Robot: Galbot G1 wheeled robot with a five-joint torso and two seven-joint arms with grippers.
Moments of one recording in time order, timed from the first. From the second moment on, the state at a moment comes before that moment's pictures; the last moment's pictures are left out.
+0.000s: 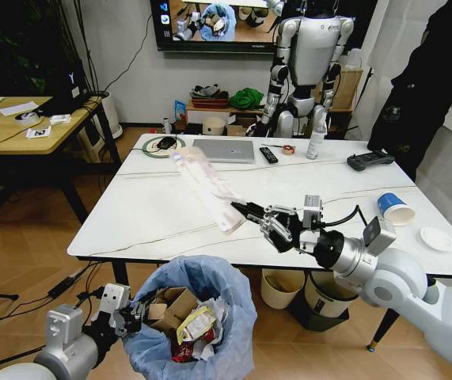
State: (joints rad) left arm 1.92 -0.83 -0.74 -2.50 -0.86 0.58 -0.20; right arm -0.90 0.57 -0.02 2.16 1.16 0.09 -0.48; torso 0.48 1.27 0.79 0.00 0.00
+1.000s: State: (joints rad) left arm 1.91 -0.84 -0.74 -2.50 -0.87 0.58 -0.20; right arm -0.94 0.60 -0.27 2.13 1.07 0.11 -0.58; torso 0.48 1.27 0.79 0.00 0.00
